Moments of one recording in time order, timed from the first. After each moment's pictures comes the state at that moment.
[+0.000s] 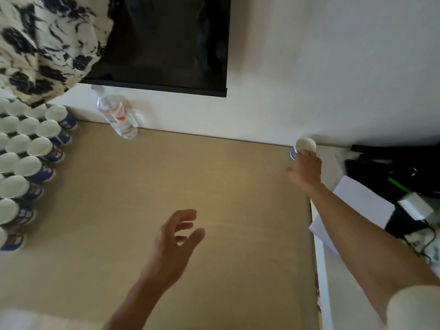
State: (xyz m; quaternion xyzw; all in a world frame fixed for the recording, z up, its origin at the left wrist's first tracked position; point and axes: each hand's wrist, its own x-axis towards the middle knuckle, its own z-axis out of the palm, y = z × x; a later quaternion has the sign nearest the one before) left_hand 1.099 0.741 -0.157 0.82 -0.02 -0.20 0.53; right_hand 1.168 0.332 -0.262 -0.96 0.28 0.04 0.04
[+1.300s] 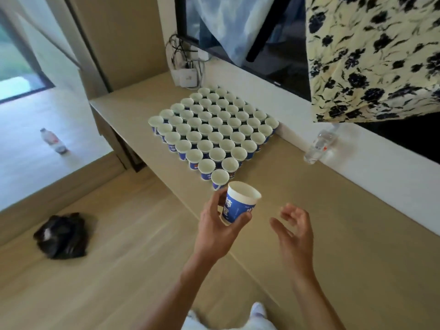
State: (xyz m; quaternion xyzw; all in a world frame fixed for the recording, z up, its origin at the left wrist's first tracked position) left_hand 1.023 1.127 -0.094 0.78 0.10 0.12 0.60; right_hand 1.046 0.954 -0.110 -0.72 0.05 -0.06 0.69
